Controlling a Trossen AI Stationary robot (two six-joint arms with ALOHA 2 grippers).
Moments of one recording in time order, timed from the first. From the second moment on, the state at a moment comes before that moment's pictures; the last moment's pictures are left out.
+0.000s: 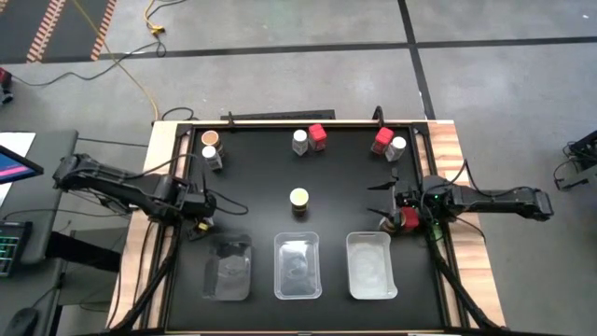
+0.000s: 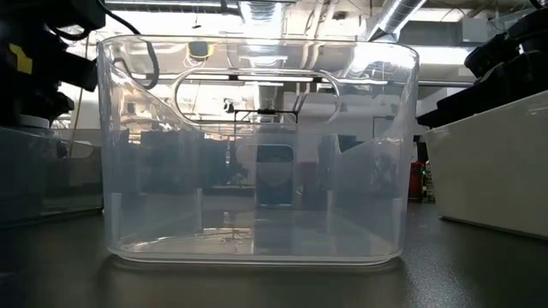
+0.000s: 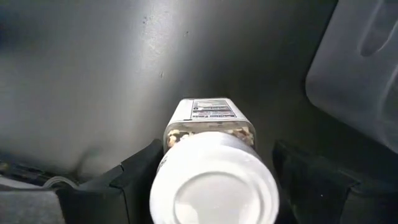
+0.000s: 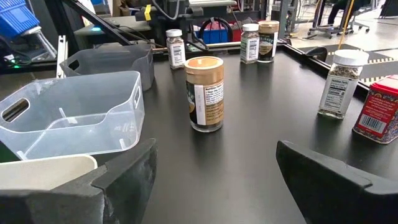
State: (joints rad) left arm -0.18 0.88 0.65 -1.15 -0.06 -0.49; right arm -0.09 0.20 0.01 0.01 0.00 0.05
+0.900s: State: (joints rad) left arm -0.16 0.88 0.93 -1.32 -0.16 -0.46; right arm -0.09 0.20 0.01 0.01 0.00 0.05
